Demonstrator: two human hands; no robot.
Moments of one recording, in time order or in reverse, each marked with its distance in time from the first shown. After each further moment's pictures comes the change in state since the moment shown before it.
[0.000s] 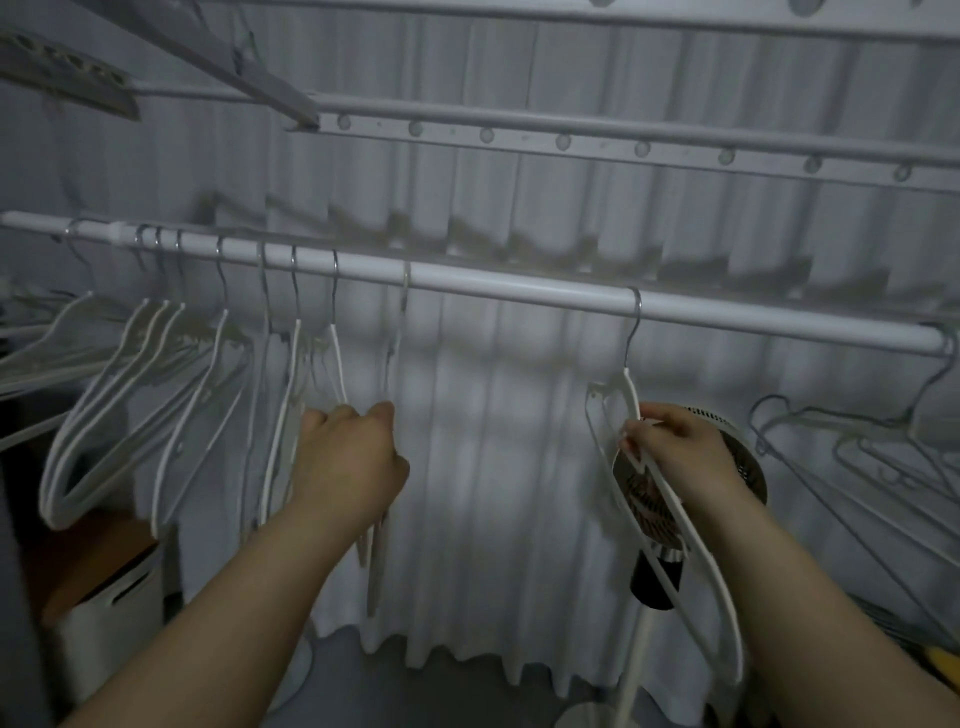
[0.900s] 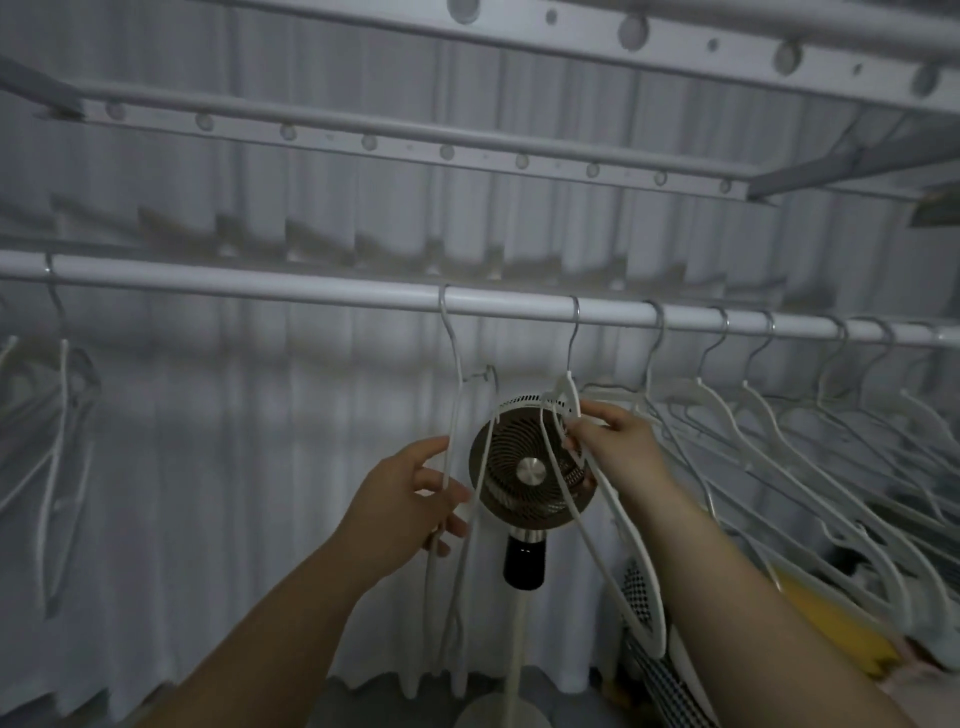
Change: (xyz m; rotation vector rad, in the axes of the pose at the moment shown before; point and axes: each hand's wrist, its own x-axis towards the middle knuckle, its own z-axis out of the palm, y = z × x) left_hand -0.044 0.193 0.011 -1.365 -0.491 0.031; right_hand 0.011 0.039 -0.133 0.150 0.179 0.013
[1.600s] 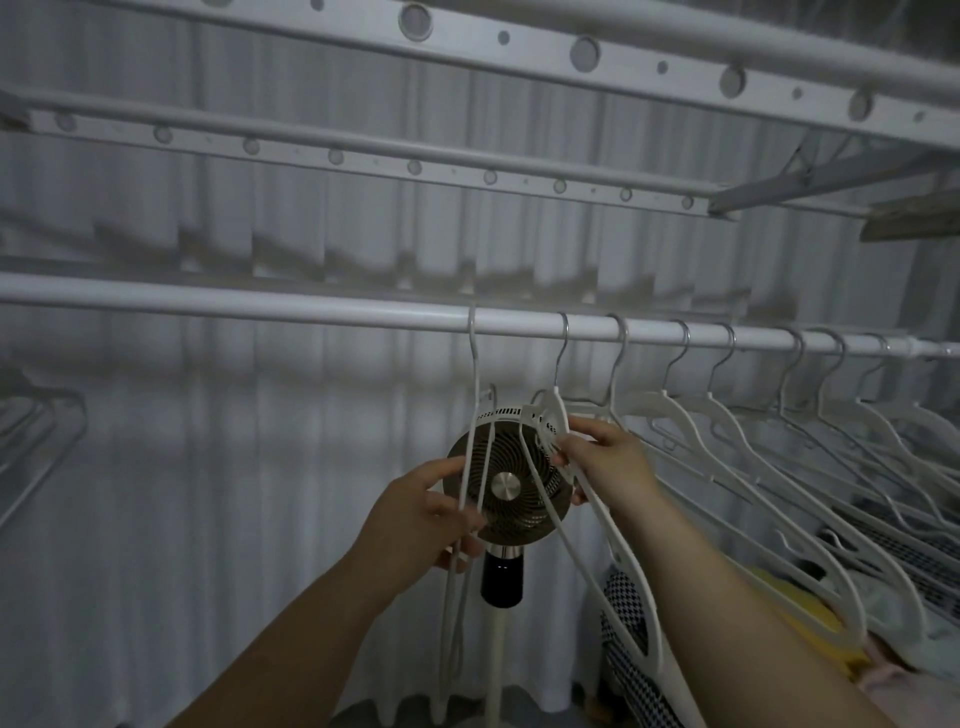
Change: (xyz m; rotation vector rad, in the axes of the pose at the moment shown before) left_hand 0.009 0.008 0.033 -0.045 -0.123 0.025; right_hand 0.008 0.005 -0.025 -0.028 -0.025 0.014
